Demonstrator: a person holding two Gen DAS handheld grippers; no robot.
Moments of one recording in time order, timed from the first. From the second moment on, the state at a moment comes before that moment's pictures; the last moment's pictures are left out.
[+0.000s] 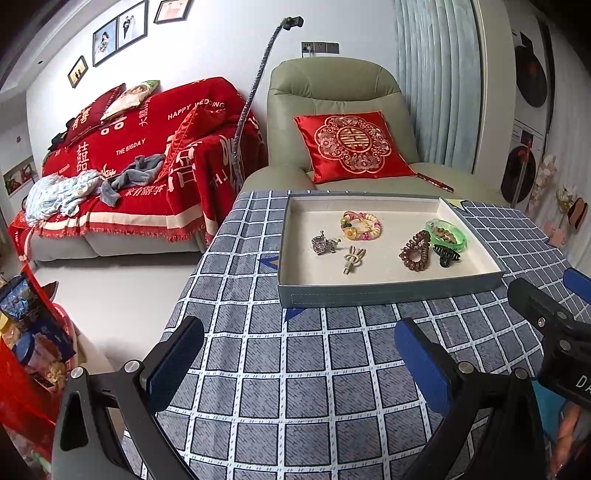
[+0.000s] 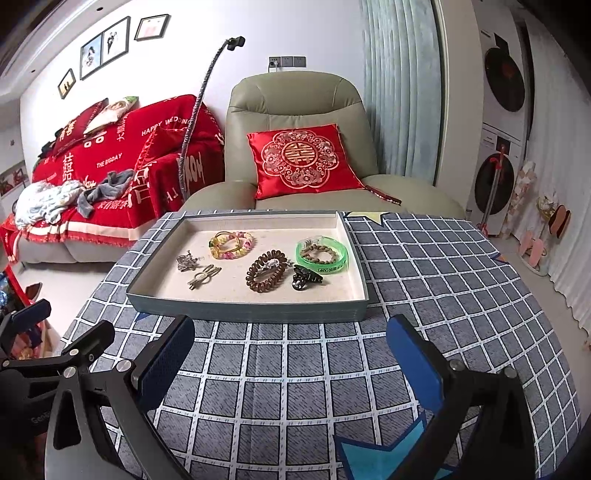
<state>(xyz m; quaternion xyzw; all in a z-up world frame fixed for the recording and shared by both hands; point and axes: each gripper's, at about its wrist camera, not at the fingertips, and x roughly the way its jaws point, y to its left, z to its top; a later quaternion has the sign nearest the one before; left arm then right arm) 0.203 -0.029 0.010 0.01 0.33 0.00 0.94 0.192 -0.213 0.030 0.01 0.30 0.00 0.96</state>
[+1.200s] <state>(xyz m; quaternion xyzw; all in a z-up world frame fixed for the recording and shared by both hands) 0.201 -0.032 0.011 0.02 0.33 0.00 0.94 0.190 -0.208 0.035 0.01 0.29 0.00 0.96</state>
